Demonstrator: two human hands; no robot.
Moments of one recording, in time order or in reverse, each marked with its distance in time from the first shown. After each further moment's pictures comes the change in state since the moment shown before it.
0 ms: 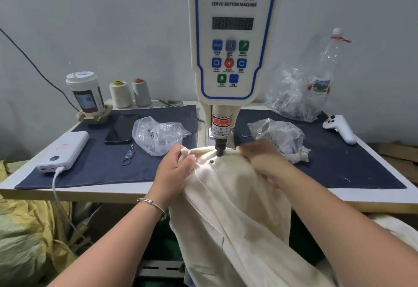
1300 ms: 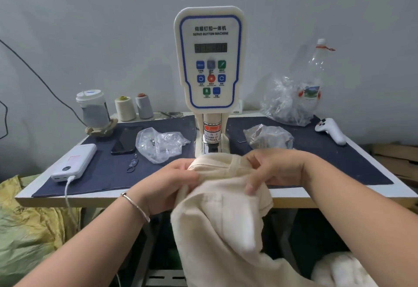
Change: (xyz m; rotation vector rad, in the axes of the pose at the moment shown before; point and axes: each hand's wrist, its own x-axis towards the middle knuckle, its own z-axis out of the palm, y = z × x) left_hand -0.037 0.082 -0.017 -0.401 -0.712 -0.313; right_hand -0.049 -0.020 -0.069 0.095 -1.018 -0.160
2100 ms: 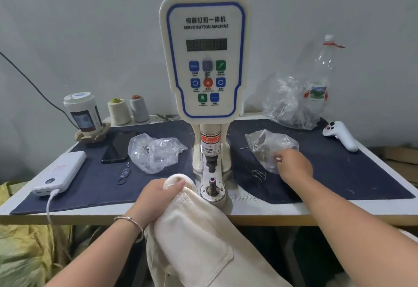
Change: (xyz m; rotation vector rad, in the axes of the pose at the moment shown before) left_hand 0.042 -0.056 -0.066 0.629 0.715 -0.137; right_hand 0.055 0.110 -0.096 -0.688 1.178 0.536
